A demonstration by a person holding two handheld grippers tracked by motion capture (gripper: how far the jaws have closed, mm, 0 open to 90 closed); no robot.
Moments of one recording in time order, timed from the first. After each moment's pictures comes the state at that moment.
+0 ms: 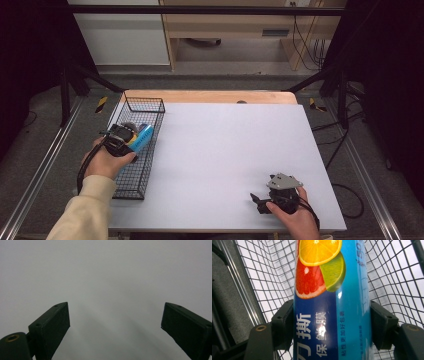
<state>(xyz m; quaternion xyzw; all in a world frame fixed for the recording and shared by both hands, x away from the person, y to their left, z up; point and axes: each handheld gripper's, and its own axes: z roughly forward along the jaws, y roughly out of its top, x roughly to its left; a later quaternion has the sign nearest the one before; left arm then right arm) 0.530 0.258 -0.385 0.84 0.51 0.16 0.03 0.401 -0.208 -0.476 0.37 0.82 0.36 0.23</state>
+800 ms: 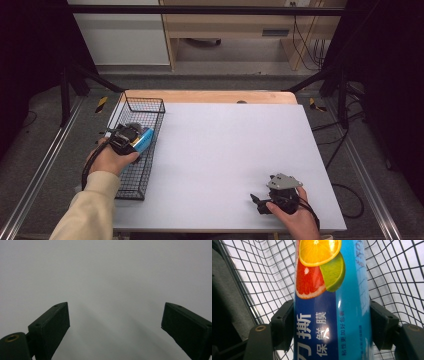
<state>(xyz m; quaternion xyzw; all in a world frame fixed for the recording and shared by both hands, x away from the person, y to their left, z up) 0.539 0.251 -0.392 0.85 0.50 0.15 -0.01 0.400 -0.208 -0.477 0.38 0.82 0.36 0.22</state>
